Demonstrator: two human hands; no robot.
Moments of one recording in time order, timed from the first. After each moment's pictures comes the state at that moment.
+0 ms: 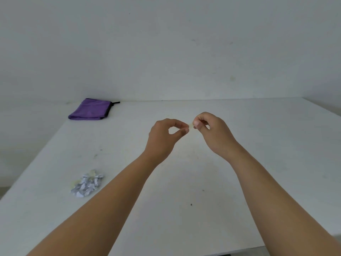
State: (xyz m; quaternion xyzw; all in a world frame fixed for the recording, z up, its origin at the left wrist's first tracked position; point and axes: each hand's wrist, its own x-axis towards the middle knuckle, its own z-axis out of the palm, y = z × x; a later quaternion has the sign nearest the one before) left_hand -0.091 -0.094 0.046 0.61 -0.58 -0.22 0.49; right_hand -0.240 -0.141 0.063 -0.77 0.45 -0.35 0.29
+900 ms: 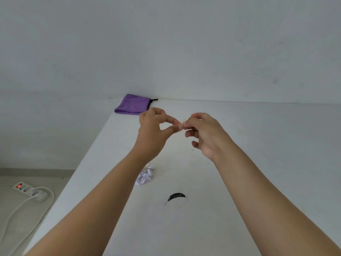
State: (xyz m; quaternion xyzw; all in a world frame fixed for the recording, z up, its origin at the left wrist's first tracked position) left_hand 0.029 -0.022 0.059 0.67 -0.54 -0.12 0.49; right_hand -0.104 -0.080 0.079 -0.55 0.44 -0.33 0.63
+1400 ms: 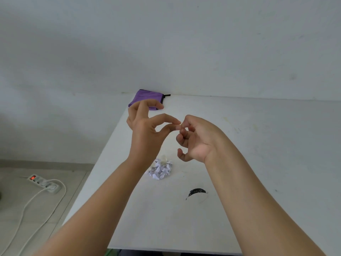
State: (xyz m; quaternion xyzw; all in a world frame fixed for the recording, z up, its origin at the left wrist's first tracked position) left_hand 0.069 0.014 0.044 0.62 -0.56 0.11 0.53; right_hand -0.050 -0.044 0.078 -0.38 0.44 -0.24 0.78
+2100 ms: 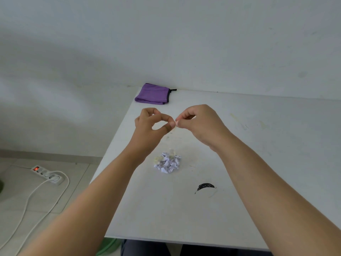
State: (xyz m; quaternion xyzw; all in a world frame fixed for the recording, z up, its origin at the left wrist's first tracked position) left_hand 0.095 0.028 0.039 0.68 -0.48 -0.22 0.51; right_hand -0.036 -0.038 0.083 -0.79 0.41 -0.25 0.37
